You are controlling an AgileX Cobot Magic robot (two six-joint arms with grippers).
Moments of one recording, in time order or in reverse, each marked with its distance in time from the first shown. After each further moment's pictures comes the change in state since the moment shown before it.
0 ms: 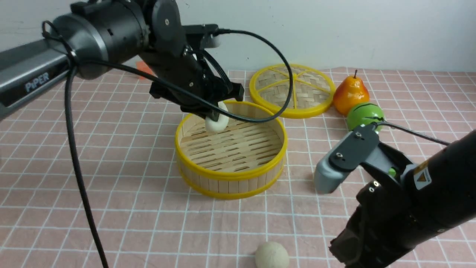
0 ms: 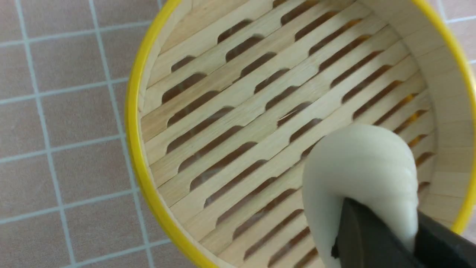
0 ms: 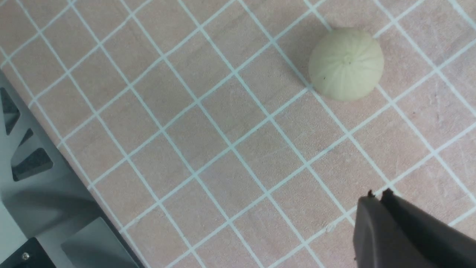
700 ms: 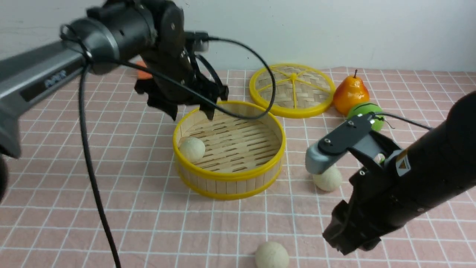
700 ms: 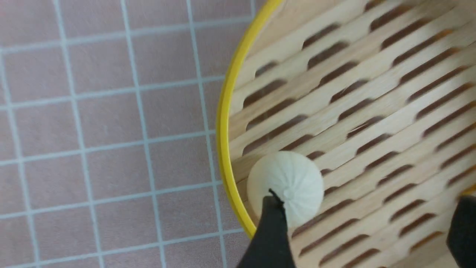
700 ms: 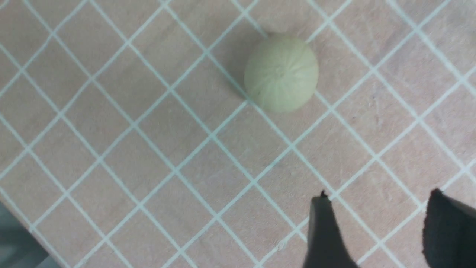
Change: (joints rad) right arm 0.001 0.086 -0.095 -0.136 -0.030 0.146; left arm 0.012 -0.038 -0.148 0.155 0.153 -0.087
